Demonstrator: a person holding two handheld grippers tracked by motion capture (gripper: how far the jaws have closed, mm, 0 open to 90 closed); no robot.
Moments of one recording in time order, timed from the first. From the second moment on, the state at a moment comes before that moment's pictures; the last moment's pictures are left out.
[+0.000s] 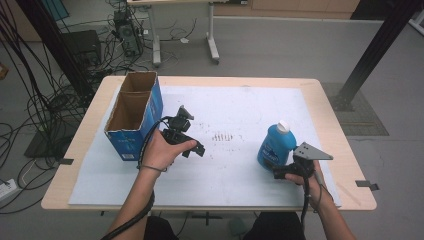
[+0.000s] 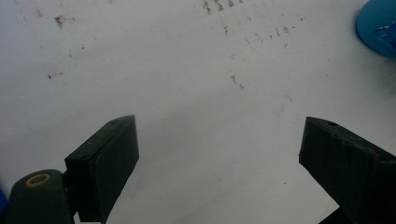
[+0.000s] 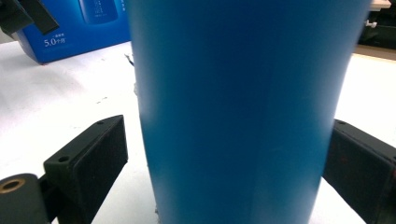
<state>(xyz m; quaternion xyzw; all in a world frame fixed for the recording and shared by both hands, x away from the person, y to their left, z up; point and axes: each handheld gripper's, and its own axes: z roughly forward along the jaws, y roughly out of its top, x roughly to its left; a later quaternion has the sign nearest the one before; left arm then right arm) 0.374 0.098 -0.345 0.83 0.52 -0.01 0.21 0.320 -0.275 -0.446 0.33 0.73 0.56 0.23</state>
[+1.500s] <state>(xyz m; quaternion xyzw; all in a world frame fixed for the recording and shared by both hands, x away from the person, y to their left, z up) 0.372 0.097 -0.345 0.83 0.52 -0.01 0.21 0.320 -0.275 -0.443 0.34 0.72 0.56 0.23</state>
